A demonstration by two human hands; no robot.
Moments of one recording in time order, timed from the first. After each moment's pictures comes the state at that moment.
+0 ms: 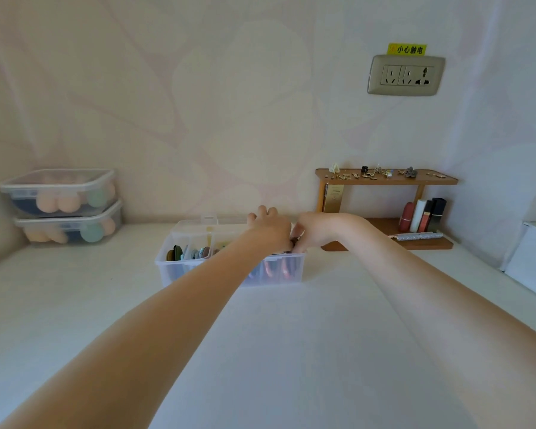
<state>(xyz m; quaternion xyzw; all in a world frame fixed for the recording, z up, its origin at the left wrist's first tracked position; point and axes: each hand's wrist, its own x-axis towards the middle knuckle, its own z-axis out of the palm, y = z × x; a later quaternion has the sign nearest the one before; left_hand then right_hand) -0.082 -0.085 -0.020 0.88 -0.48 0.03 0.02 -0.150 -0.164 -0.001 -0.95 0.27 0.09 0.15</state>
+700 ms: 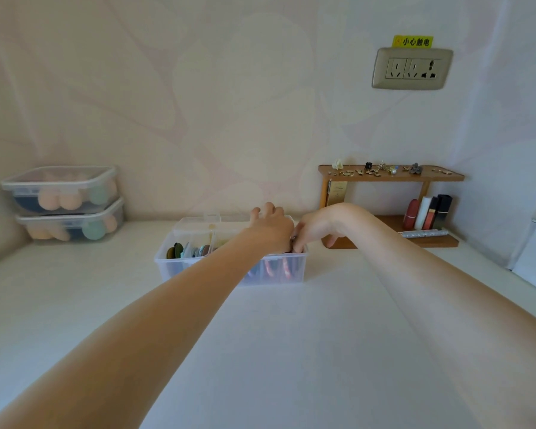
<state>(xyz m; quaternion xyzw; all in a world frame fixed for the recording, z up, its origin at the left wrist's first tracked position) -0.076 -0.085 -0.024 0.85 -0.52 0.06 -0.03 -0.142 -0.170 0.000 -0.92 0.31 0.16 0.17</state>
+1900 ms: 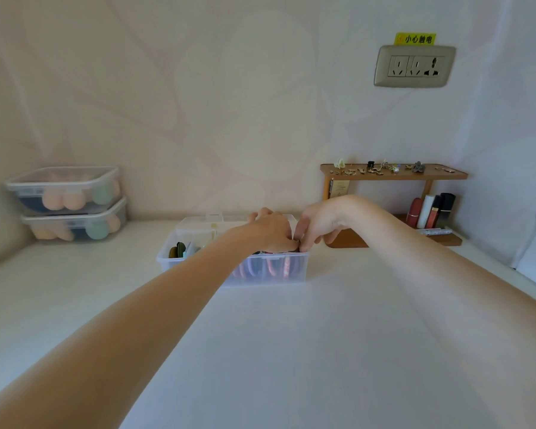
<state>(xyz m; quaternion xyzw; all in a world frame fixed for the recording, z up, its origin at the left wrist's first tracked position) -0.069 -0.075 -0.019 0.85 -0.53 -0.04 0.01 -0.151 -0.169 0.012 -0.93 0.28 0.15 0.21</state>
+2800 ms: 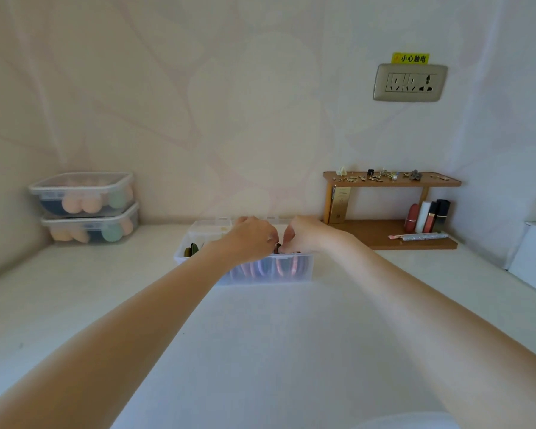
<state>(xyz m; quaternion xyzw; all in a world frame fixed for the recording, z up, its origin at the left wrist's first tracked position) -0.053 -0.029 -0.024 0.83 -0.55 0.05 0.06 -0.144 -0.119 -0.012 -0.95 0.27 -0.02 0.16</state>
